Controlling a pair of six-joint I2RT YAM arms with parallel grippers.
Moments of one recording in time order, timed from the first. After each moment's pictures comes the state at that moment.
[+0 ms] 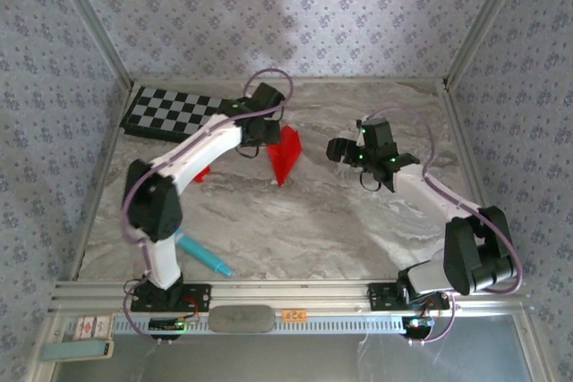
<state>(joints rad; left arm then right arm) -0.63 1.79 1.64 -0.88 -0.27 -0.66 0.34 1.37 0.90 -0.23 -0.08 0.46</state>
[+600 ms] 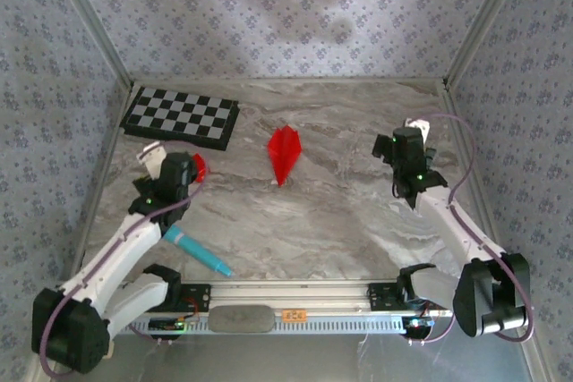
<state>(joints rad) -0.34 0.89 0.56 -0.32 -0.76 -0.59 0.17 1.14 0.71 -0.18 0.42 0.31</state>
